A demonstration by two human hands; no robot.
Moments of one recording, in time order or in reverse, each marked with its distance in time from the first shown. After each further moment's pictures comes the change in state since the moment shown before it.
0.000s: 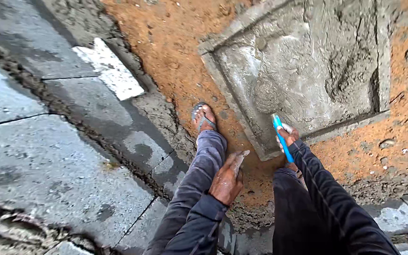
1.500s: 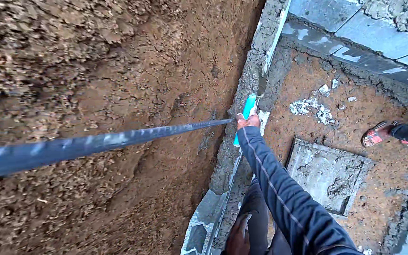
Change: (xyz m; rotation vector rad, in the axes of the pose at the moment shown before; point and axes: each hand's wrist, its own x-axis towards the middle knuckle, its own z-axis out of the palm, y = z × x) left_hand -0.329 -0.070 -0.249 -0.637 0.366 -0.471; right_hand -0.256 -0.380 0.757 -0.851 0.062 -0.331
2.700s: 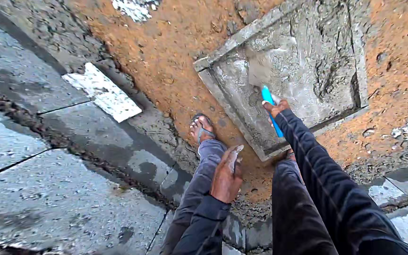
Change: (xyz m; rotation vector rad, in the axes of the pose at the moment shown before) left_hand 0.229 0.042 0.345 0.448 -0.321 0.449; right_hand 0.138 0.731 -0.258 0.487 0.090 0.416
